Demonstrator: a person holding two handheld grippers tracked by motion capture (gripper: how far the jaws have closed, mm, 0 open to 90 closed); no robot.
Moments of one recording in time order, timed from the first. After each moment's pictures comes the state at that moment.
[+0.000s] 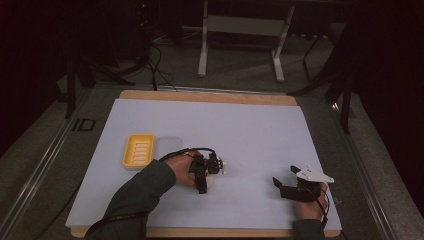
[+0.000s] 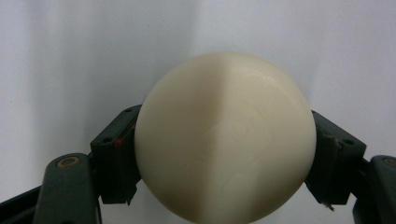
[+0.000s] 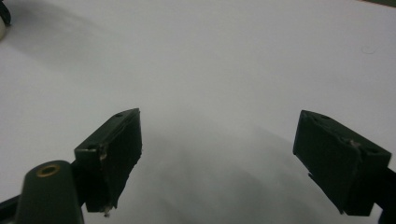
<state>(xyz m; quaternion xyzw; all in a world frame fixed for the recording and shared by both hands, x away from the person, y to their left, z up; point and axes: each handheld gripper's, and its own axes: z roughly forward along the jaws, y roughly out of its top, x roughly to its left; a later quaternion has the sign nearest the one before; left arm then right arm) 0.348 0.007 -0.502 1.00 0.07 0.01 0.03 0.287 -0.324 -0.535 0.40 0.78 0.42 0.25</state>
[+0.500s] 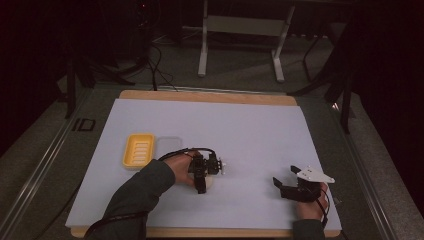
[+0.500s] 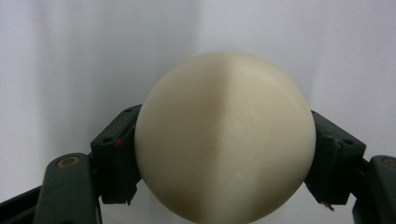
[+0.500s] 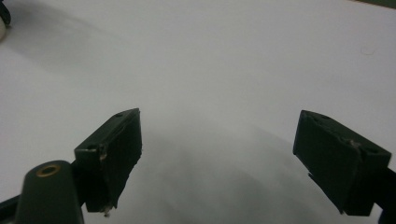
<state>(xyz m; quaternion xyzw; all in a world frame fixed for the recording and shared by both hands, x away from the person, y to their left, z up) 0.347 0.010 -0.501 1.00 0.06 0.02 0.03 0.287 -0.324 -0.535 0.40 0.78 0.42 0.25</state>
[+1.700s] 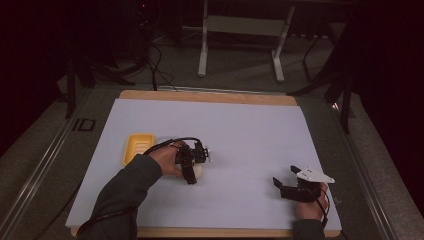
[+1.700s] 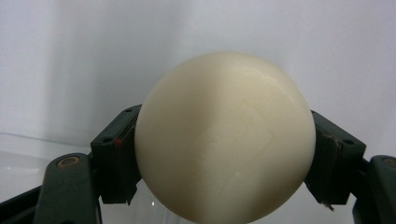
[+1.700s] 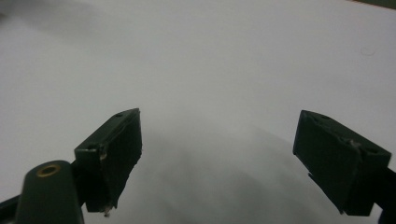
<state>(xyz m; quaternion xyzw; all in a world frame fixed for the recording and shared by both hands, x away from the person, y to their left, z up) 0.364 0.051 -0.478 0.99 0.12 0.02 0.06 0.287 -0.324 -0.535 0.40 0.78 0.42 0.25</state>
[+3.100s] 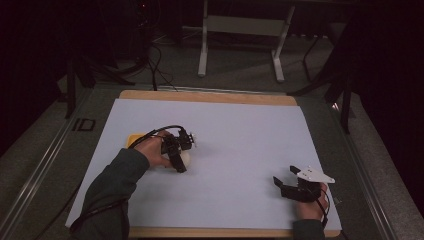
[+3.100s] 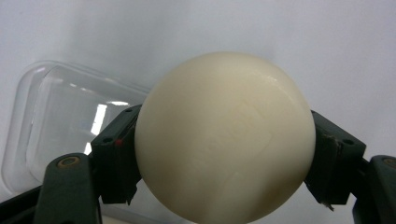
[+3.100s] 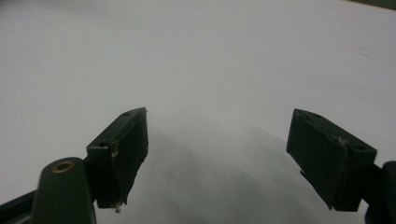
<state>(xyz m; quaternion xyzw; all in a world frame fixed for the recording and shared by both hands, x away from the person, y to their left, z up) 0.385 0.094 -0.463 0.98 0.19 0.02 0.07 0.287 -0.324 -0.535 0.40 0.77 0.42 0.25</state>
